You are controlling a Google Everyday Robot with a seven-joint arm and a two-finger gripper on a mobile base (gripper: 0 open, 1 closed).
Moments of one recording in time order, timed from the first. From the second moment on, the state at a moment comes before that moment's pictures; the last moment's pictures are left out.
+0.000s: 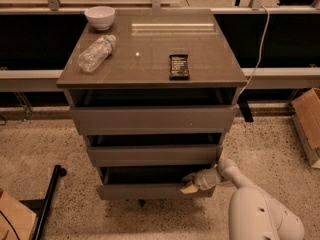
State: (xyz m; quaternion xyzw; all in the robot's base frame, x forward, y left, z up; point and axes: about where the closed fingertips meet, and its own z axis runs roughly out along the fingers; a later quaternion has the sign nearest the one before) arm 0.641 -0.149 0.176 -0.50 0.77 0.29 0.28
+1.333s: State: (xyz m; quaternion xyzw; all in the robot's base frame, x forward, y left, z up) arm 0.588 -0.152 0.161 -0.47 0.79 0.33 0.21
